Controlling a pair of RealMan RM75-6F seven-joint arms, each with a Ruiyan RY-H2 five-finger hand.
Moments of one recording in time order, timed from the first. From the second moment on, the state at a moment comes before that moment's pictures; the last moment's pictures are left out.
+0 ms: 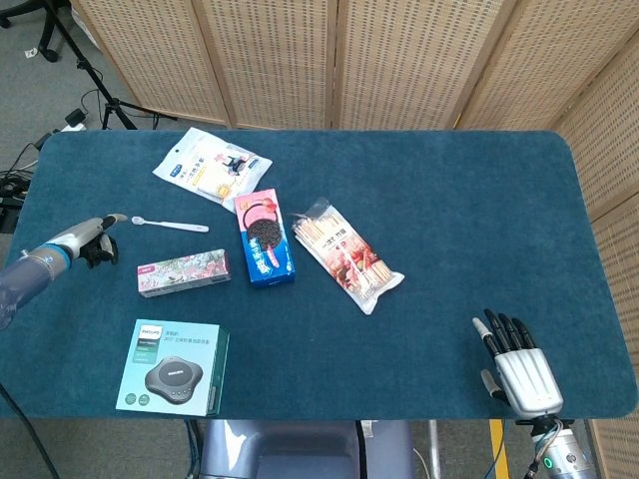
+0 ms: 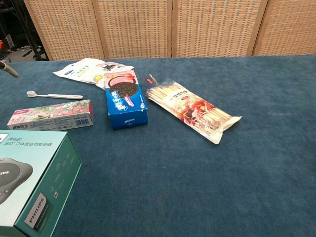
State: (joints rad) left arm -0.93 -1.05 -0.07 -1.18 0.61 0.05 -0.16; right arm 0.11 -1.27 -0.03 -1.62 -1.59 1.36 -0.37
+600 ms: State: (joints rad) left arm -0.97 -1.18 -0.05 -0.99 0.72 -0.06 -0.30; right arm 0.11 -1.28 -0.03 -1.60 -1.57 1.35 -0.37
